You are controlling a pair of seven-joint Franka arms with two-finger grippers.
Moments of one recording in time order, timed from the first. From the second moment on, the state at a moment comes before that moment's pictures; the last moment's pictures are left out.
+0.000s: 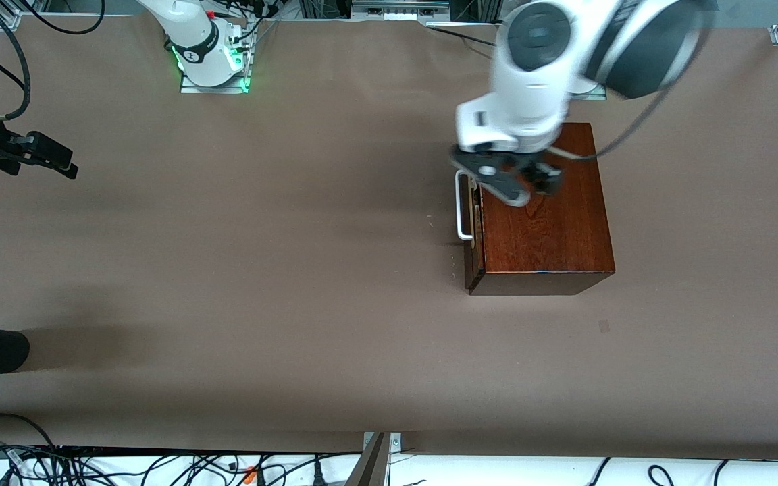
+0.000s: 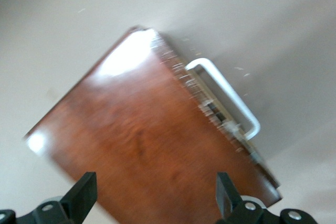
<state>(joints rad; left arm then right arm) -0.44 0.25 -0.07 -1.43 0.13 1.53 0.11 -0.01 0.03 0.00 -1.59 0.01 1.60 0.05</state>
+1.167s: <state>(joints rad) -0.08 -0.01 0.02 -1.65 -0.02 1.62 -0.06 -0.01 0.03 0.00 -1.59 0.01 1.61 0.05</state>
